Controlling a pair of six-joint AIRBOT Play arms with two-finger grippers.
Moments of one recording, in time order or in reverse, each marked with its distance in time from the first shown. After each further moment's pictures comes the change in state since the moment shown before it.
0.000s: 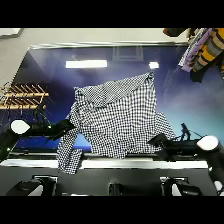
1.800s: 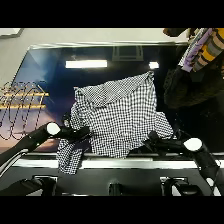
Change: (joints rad) left arm -0.288 -0.278 -0.015 -0.132 0.208 -0.038; right arm 0.127 -0.091 -0.041 0.121 -0.274 -0.038
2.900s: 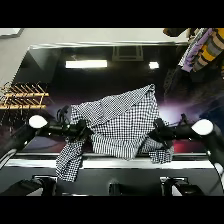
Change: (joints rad) left arm 0.100 0.053 0.097 -0.312 -0.238 0.107; right arm 0.000 -0.133 0.303 -0.126 0.153 0.353
